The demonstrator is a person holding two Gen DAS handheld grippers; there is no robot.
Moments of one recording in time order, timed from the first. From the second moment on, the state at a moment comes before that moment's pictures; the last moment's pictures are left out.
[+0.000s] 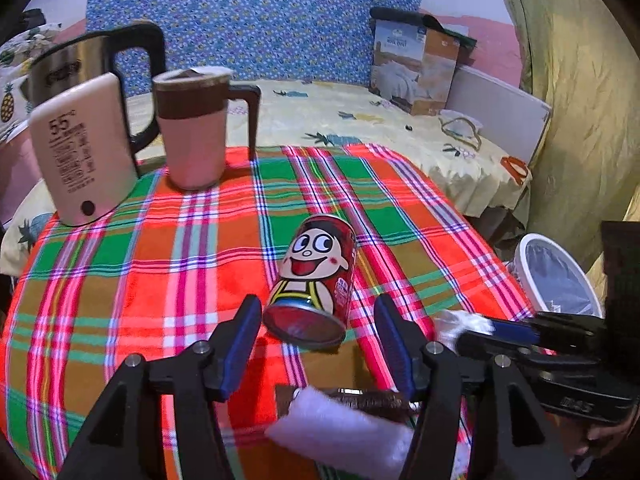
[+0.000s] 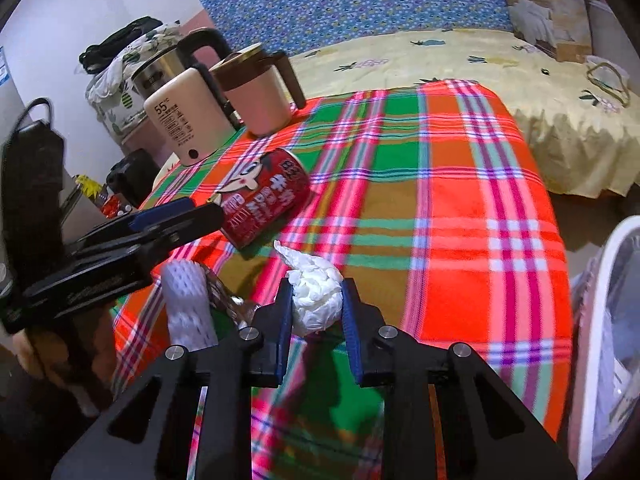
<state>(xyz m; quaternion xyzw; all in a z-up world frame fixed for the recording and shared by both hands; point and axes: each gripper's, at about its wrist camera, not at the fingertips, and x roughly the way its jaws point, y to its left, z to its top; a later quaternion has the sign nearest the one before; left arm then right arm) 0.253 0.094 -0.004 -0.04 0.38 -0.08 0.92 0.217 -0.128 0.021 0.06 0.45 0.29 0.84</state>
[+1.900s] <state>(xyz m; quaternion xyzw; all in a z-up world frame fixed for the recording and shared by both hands) 0.177 -0.041 0.024 -0.06 0.35 -0.16 0.92 0.158 -0.275 0.042 0.12 0.40 0.15 0.90</state>
